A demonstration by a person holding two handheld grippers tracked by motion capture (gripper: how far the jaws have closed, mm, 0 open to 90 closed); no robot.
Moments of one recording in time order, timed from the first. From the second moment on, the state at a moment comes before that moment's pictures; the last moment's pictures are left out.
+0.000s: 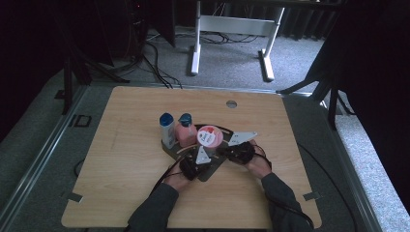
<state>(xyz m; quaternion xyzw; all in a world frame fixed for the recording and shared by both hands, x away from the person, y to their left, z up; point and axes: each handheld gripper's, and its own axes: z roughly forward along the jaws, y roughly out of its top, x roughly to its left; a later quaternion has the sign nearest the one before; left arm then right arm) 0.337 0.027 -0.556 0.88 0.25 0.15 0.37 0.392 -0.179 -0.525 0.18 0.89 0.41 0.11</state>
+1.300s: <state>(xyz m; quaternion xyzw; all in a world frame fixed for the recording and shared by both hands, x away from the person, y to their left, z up) 0.338 0.028 -0.556 0.88 0.25 0.14 0.38 0.413 -0.176 -0.530 0.23 0.87 0.42 0.11</state>
